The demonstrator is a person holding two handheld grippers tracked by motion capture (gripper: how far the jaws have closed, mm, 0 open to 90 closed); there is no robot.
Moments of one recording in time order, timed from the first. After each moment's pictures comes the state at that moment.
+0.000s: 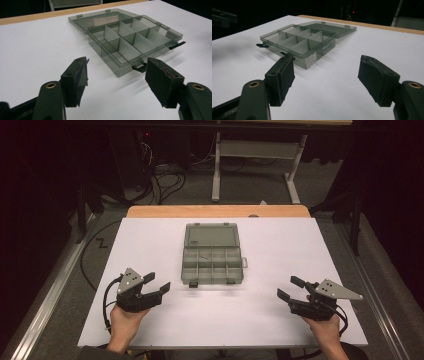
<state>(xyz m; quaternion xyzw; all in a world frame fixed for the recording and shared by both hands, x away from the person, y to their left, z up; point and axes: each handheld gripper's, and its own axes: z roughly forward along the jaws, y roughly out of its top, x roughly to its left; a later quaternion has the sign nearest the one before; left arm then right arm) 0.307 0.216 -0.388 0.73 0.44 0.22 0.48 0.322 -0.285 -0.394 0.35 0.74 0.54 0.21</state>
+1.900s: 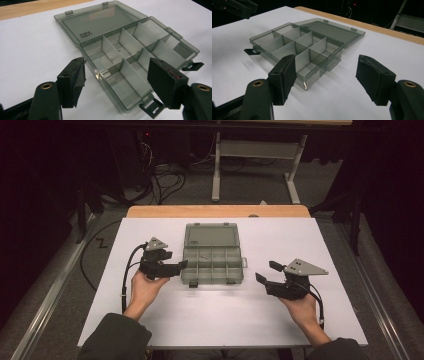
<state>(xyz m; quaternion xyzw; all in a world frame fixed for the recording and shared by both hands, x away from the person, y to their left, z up) 0.397 0.179 -0.364 0.76 0.45 0.17 0.43 0.365 -0.221 -0.375 0.34 0.77 0.49 0.22</state>
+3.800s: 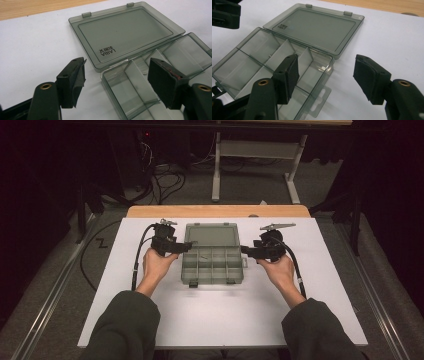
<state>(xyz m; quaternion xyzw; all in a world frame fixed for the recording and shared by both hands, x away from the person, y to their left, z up) 0.476 0.165 -0.366 0.76 0.51 0.14 0.38 0.473 -0.172 -0.356 0.45 0.79 0.40 0.13</state>
